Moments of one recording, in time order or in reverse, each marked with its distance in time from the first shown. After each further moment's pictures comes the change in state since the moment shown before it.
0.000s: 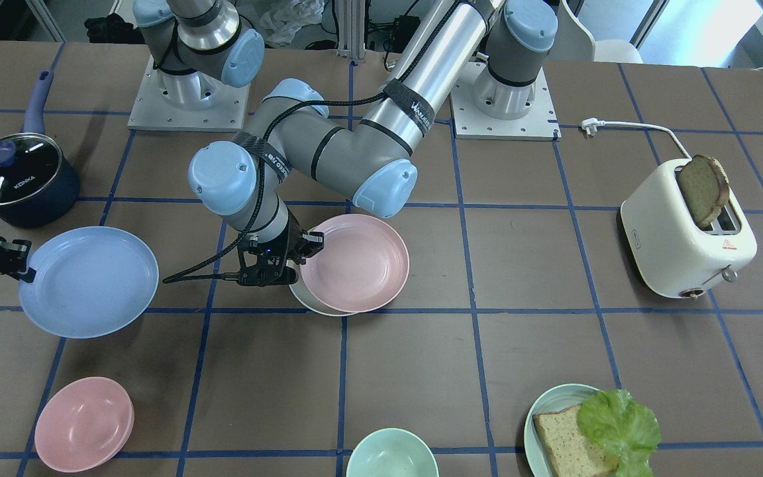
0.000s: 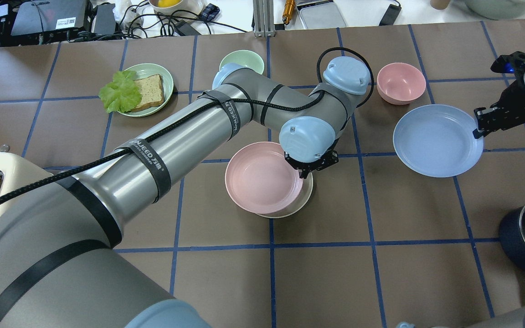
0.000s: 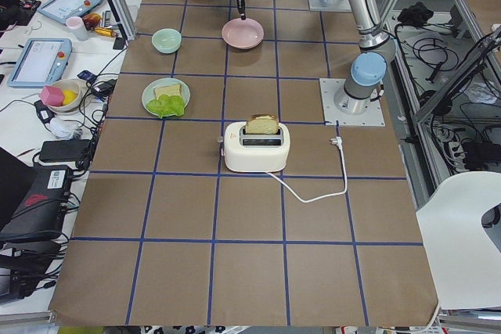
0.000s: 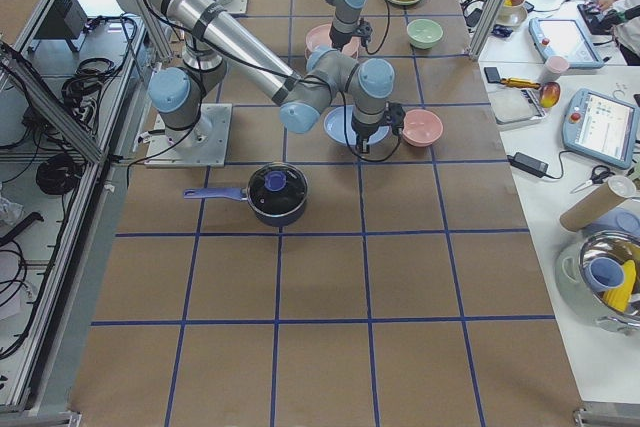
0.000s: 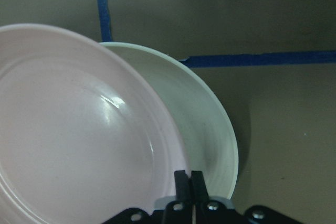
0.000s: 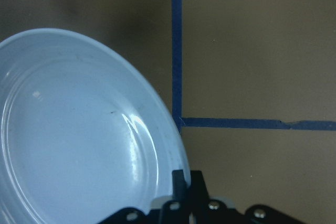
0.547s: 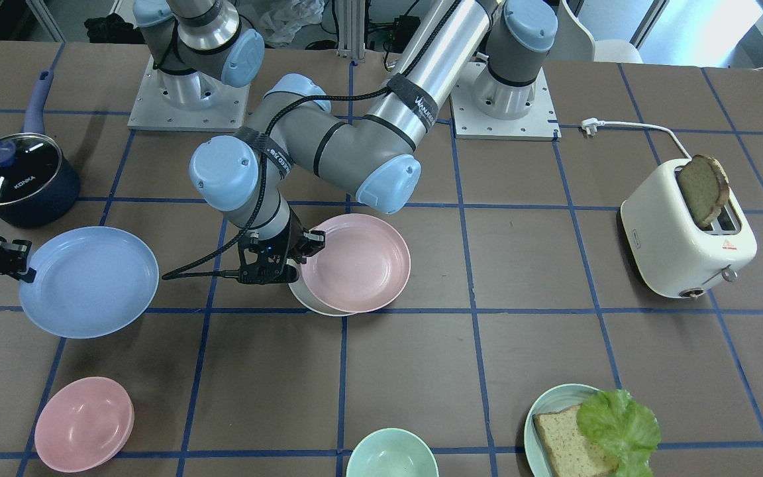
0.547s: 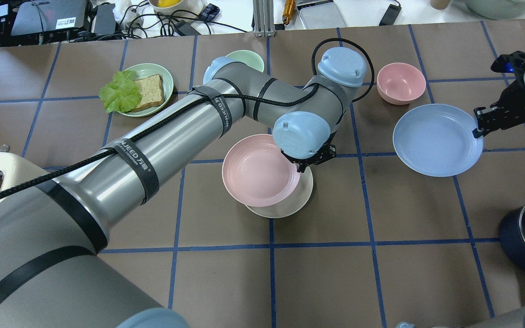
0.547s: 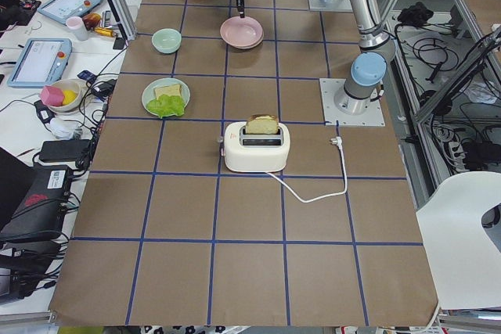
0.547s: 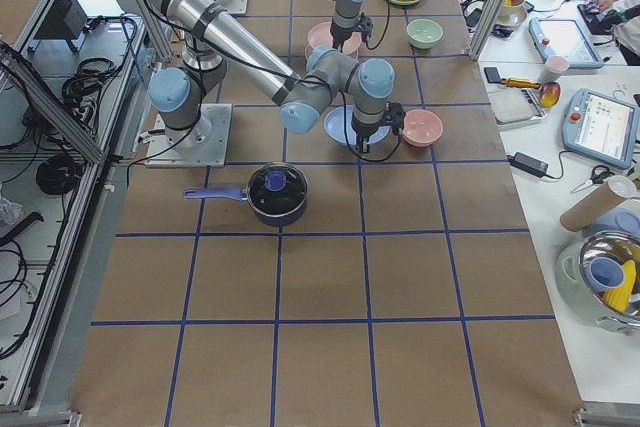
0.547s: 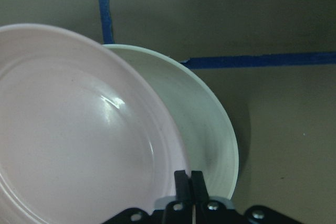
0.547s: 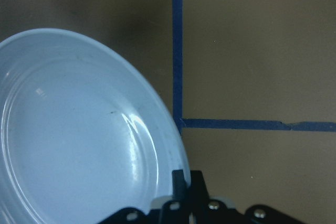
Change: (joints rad) left arm 0.005 0.018 -0.013 0.002 0.005 0.029; right arm 0.000 0.000 0.000 0.000 0.003 0.000
